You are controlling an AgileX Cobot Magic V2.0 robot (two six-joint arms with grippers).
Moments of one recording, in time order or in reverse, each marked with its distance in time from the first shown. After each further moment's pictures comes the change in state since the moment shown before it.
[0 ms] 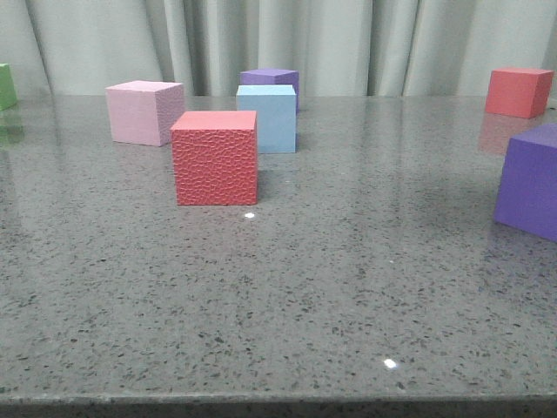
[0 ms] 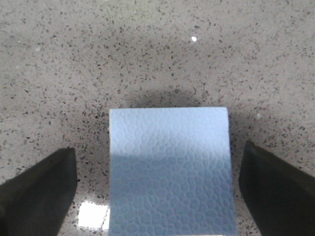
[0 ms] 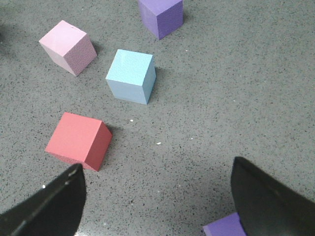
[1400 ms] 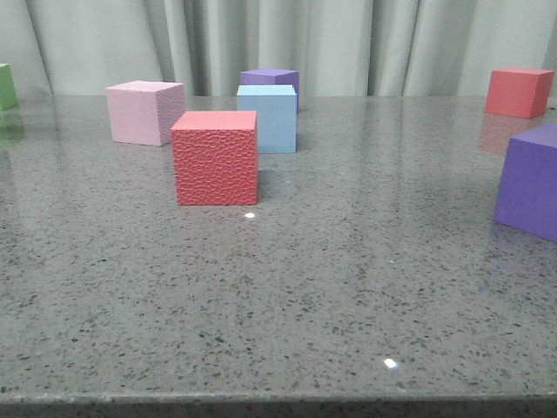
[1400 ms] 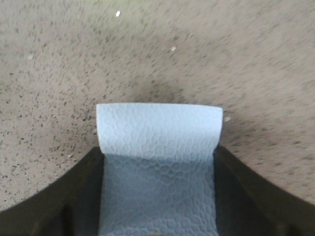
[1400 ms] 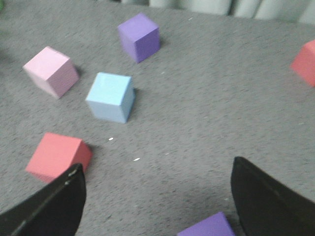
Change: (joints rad) left arm -0.029 0.011 -0.172 -0.023 0.157 -0.031; right arm 0.000 -0.081 0.014 -0.121 0.008 0.048
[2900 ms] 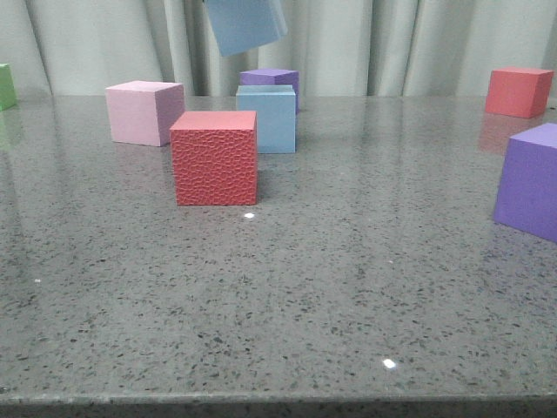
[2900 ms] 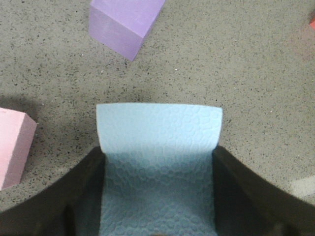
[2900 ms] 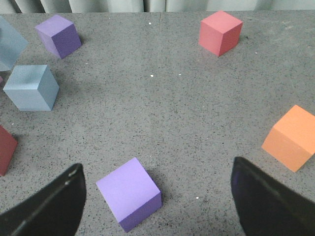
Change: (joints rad) left arm -0.683 0.035 -0.244 0.072 0.055 -0.506; right arm 0.000 -0.386 0.353 -0.185 0.052 0.166
